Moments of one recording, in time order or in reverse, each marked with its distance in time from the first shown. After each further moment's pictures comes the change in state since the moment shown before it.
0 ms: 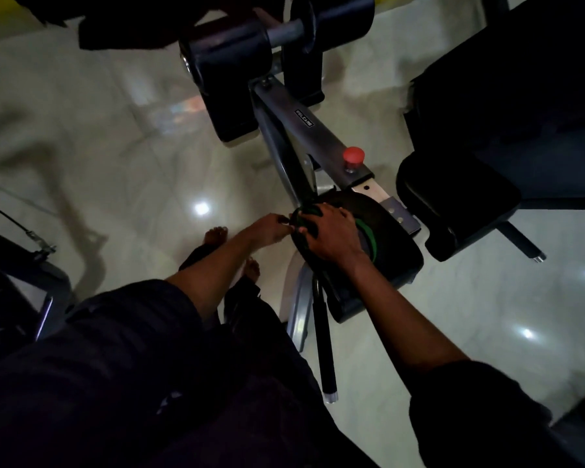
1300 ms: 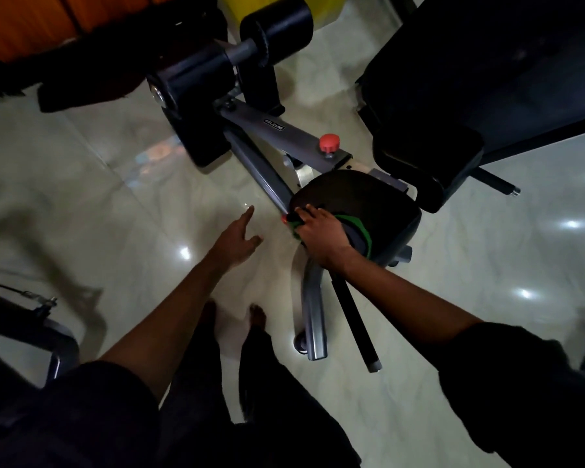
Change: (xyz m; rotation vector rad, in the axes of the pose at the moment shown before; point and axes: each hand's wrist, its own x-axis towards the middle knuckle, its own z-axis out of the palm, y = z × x) left_hand -0.070 -0.079 -0.030 0.177 0.213 0.347; right_hand -0.043 -0.059 0.027 -0.354 -0.099 0.003
